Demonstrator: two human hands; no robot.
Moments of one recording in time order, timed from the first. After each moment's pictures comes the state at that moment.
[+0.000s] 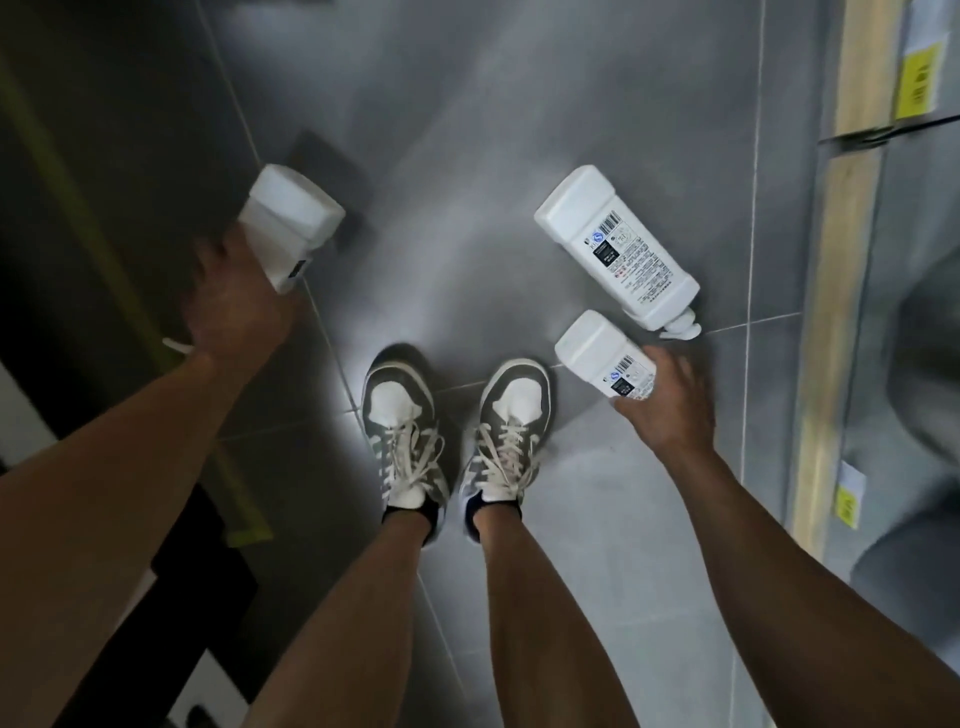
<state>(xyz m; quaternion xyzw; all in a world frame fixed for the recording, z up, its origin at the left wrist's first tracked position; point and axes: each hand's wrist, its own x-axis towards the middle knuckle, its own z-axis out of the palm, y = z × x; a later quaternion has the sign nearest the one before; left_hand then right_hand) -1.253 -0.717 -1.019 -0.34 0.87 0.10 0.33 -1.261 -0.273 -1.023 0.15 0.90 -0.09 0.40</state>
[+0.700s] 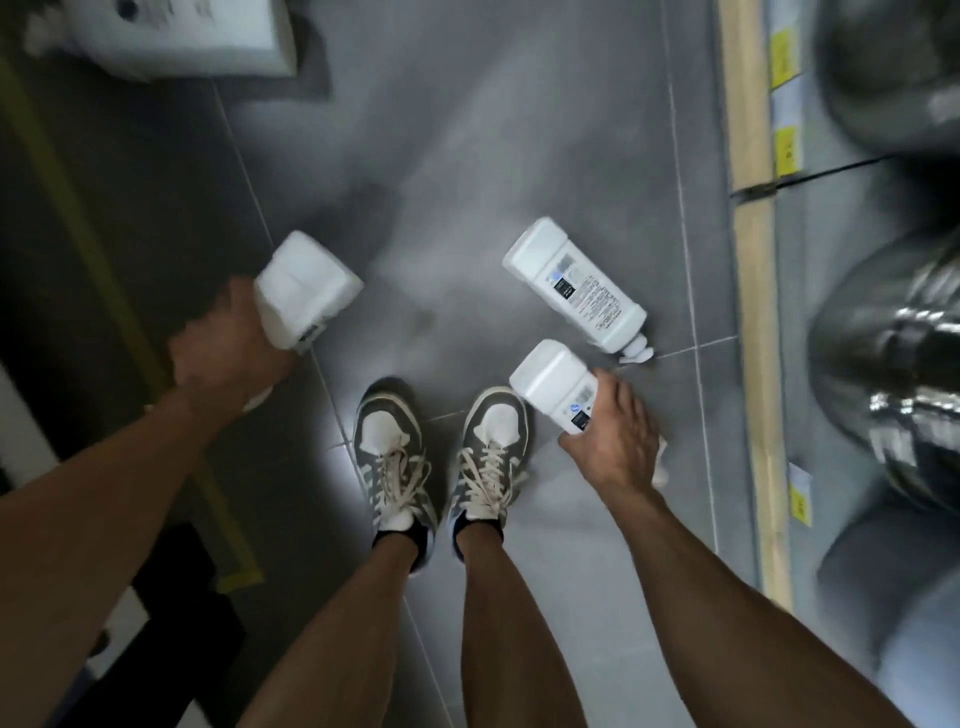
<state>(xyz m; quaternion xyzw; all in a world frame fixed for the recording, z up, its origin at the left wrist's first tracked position) -1.251 -0.714 -0.968 -0.30 0.89 0.13 0.33 -1.237 -0.316 -0.977 0.07 0.94 -0.06 0.32</state>
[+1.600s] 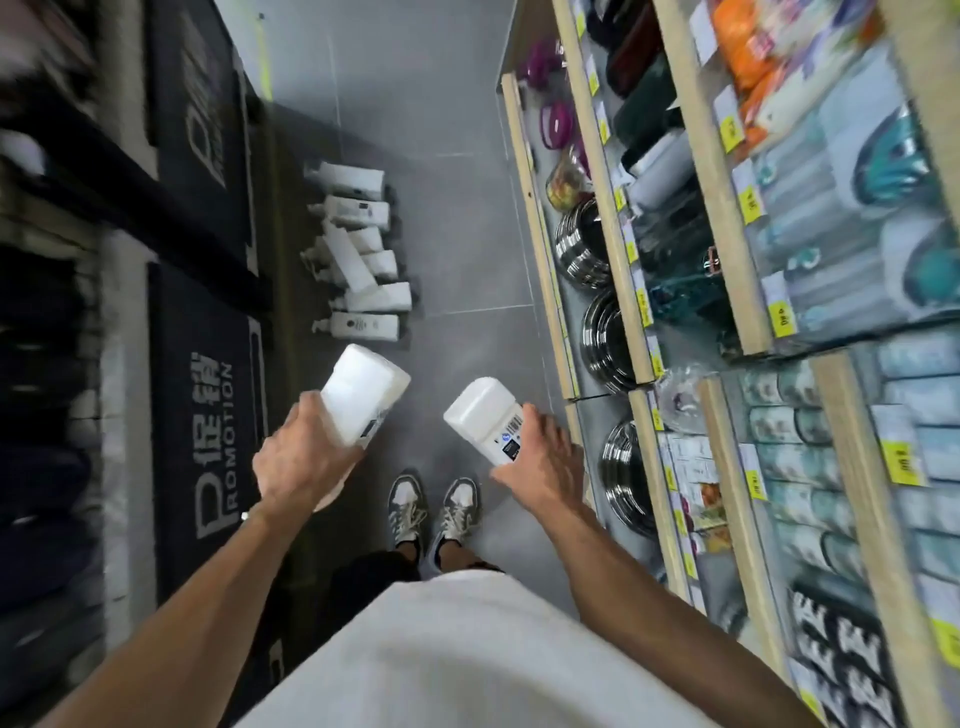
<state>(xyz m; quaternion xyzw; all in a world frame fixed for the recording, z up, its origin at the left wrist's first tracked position) -1.245 -0.693 -0.315 -0.36 0.88 0.23 0.20 -1.325 -0.429 -0.342 -0.04 0.95 -0.09 0.29</state>
